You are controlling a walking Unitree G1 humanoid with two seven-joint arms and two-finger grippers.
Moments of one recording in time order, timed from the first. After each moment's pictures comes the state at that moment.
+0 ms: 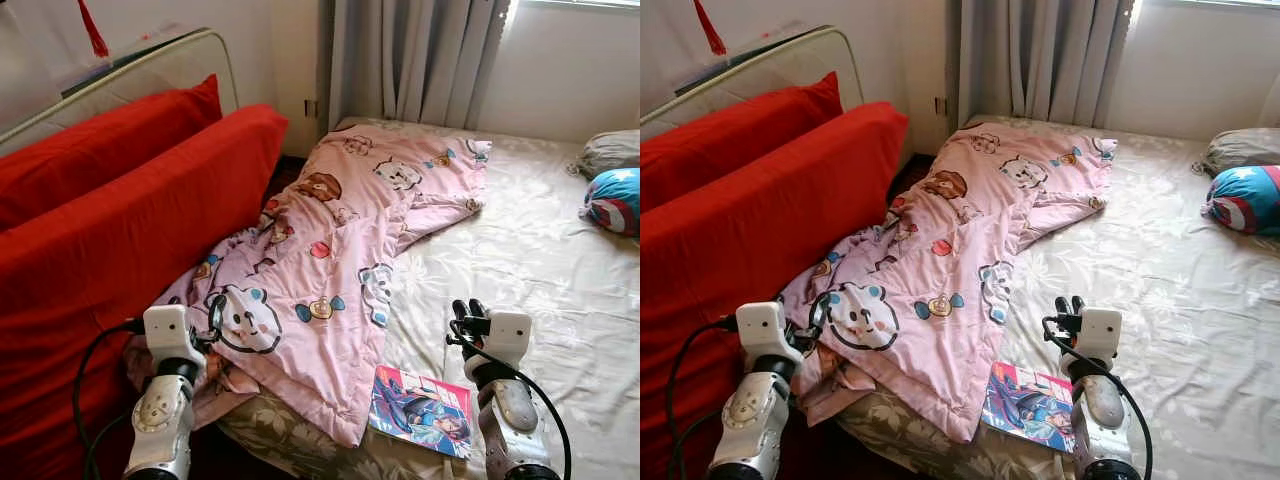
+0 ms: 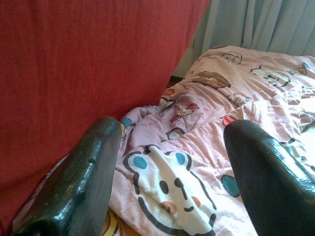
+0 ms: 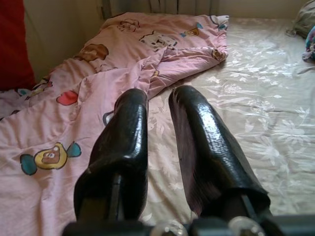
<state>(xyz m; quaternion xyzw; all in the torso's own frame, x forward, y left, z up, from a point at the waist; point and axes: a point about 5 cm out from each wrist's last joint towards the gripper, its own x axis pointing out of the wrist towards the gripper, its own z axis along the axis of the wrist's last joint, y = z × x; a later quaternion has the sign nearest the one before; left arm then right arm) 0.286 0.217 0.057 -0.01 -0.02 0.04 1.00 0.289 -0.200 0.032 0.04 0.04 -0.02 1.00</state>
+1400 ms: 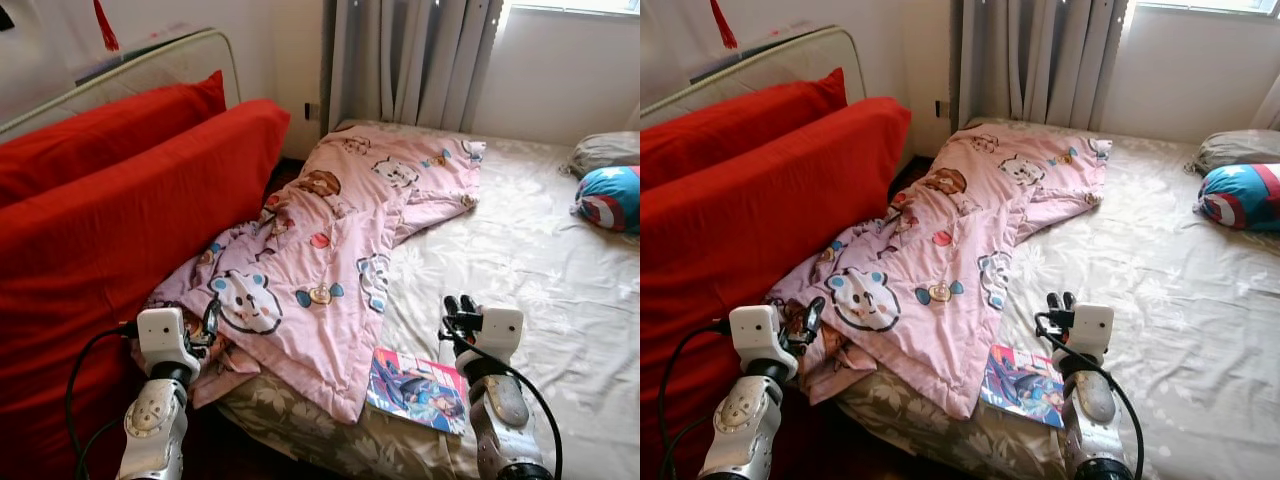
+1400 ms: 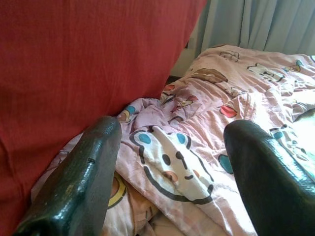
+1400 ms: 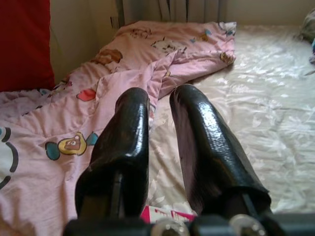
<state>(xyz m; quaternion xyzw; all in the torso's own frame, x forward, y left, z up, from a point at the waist) 0.282 0.217 0.061 0.00 -0.02 0.04 1.00 0.296 -0.187 0.041 0.05 0.02 0.00 1.00</state>
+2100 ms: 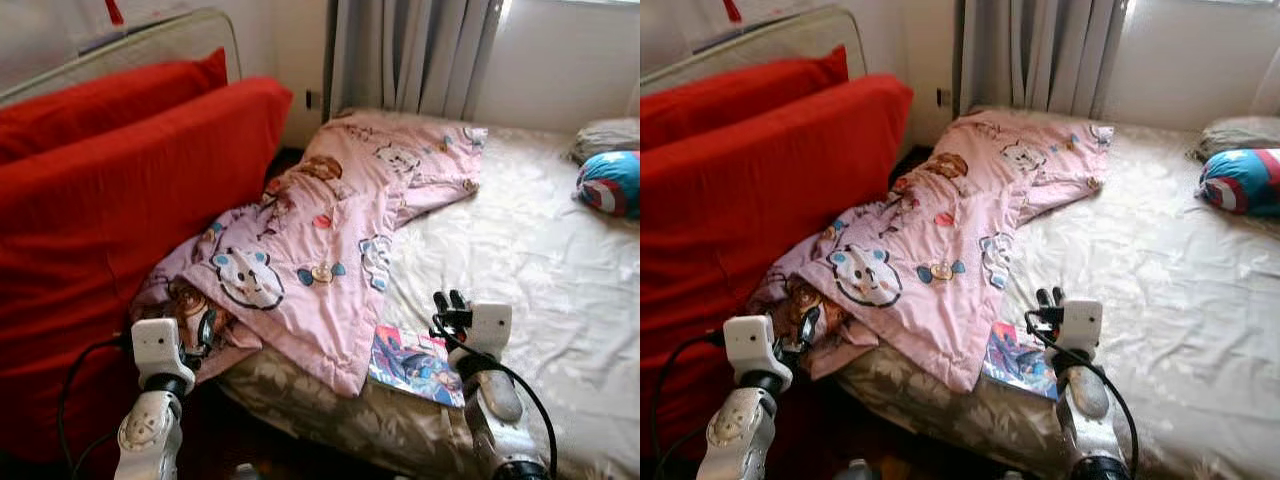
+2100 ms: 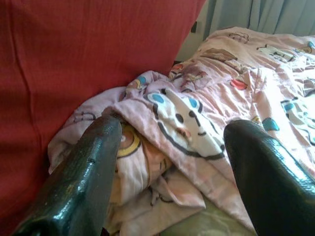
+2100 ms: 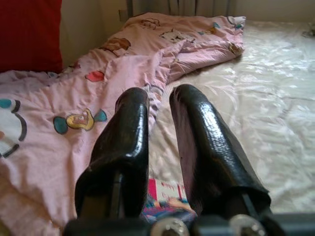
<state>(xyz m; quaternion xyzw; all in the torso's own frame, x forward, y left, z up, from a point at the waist) 0.269 0.222 0.055 0.00 0.00 0.05 1.00 0.294 -0.183 0.042 0.04 0.03 0.01 1.00</state>
